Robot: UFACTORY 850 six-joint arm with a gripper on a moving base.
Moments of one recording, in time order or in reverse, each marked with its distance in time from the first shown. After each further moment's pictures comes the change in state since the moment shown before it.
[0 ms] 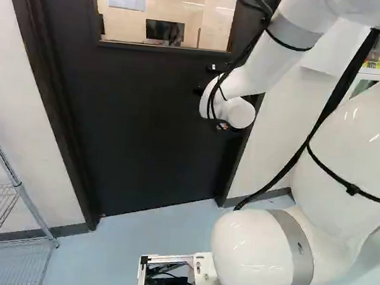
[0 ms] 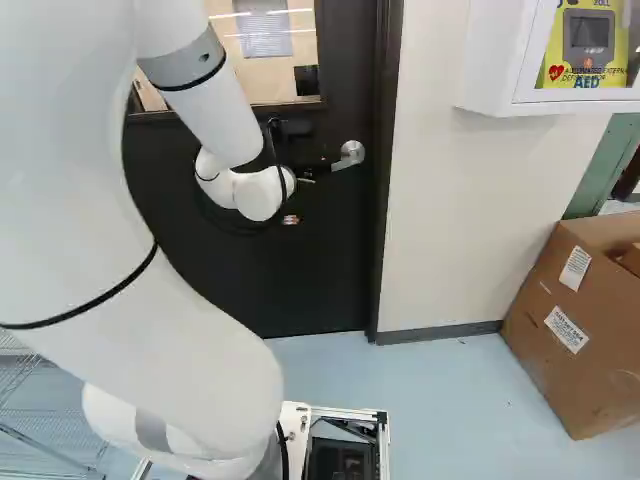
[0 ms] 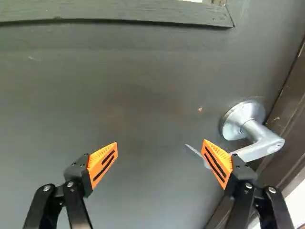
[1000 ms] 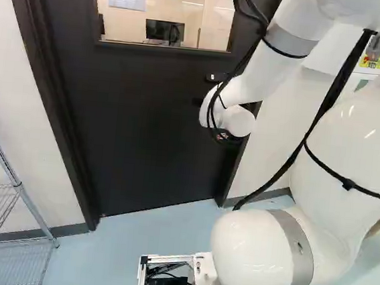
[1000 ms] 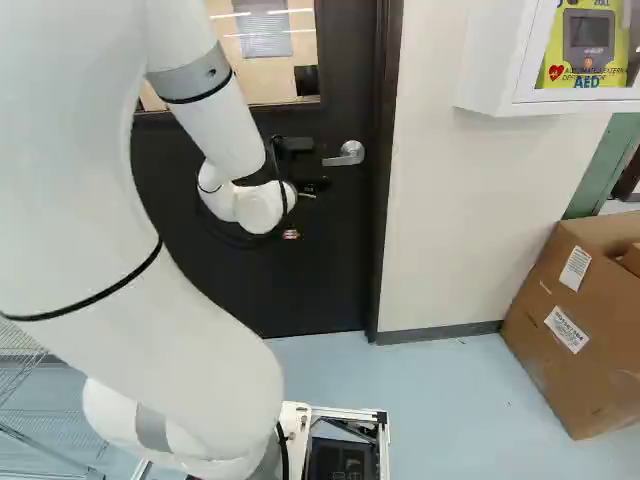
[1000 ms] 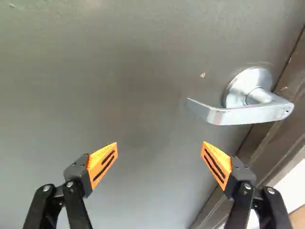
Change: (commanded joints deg) arm -0.4 0.6 4.1 0.0 0.0 0.0
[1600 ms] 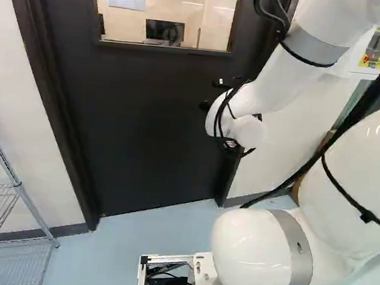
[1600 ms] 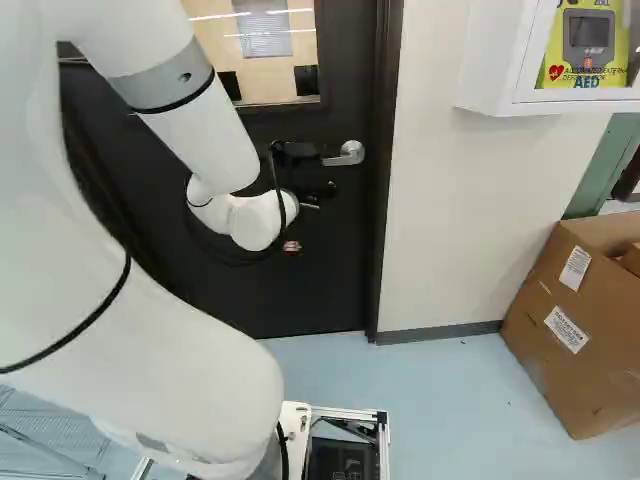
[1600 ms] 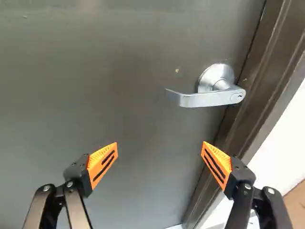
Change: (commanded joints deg) arm -2.9 7.7 6.5 0.0 0.0 0.0
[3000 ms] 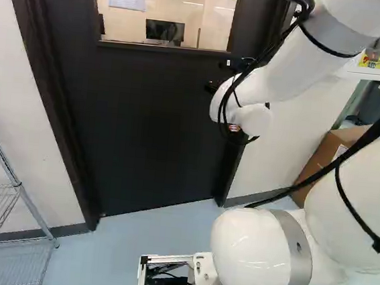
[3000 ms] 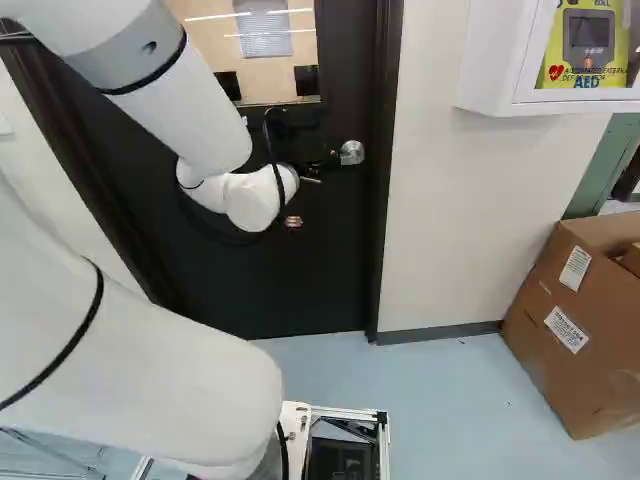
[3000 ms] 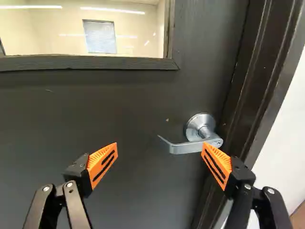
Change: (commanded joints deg) arm -0.5 3.9 -4.3 0.0 0.0 0.0
